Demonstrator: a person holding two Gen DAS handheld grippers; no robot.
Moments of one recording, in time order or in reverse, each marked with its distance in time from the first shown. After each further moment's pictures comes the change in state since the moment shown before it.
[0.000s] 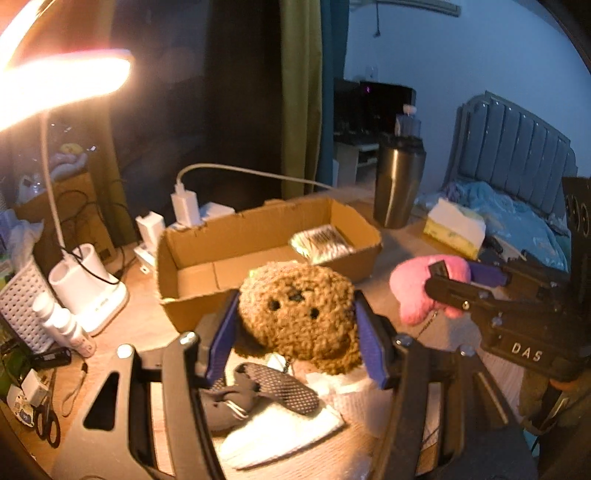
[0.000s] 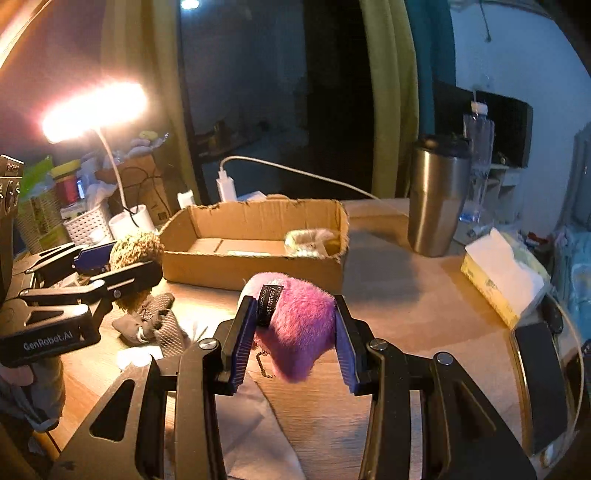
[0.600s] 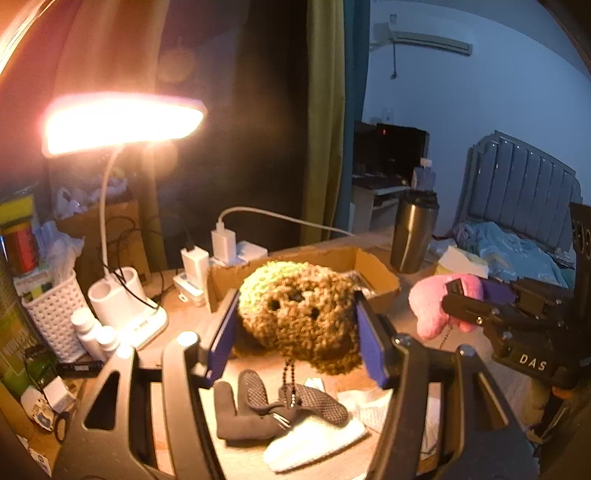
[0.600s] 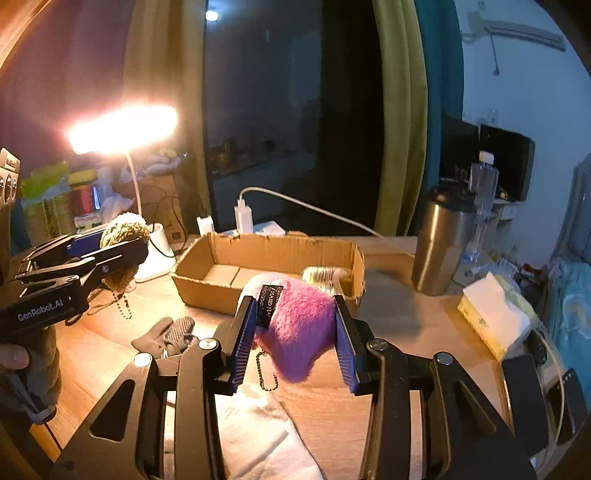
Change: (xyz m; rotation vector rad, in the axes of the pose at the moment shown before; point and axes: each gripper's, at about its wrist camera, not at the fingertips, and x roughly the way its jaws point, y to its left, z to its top) left arm -0.052 0.038 0.009 -0.061 -0.160 0.040; right arm -0.027 0.035 0.023 -0.069 -0.093 -0.022
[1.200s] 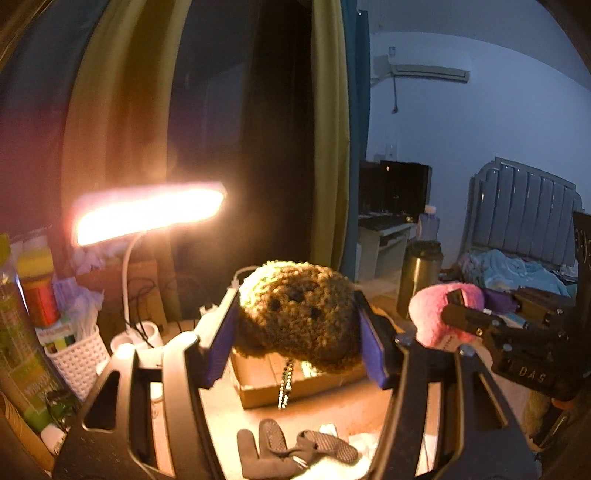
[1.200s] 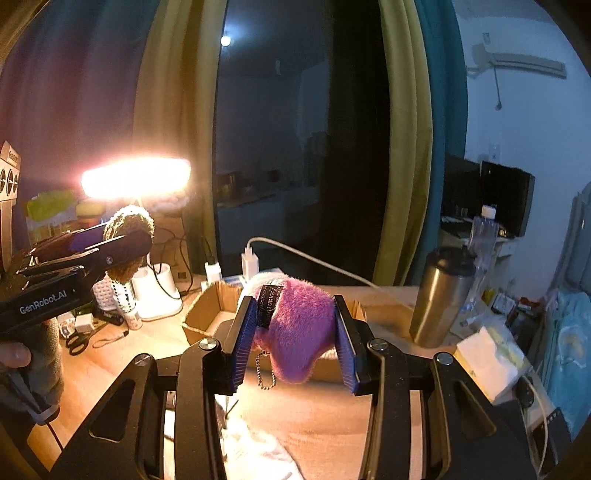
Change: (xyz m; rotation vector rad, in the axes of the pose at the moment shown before) left arm -0.027 0.012 0.042 0.012 -0.155 0.025; right arm -0.016 0.015 0.045 -0.045 -0.130 -0.007
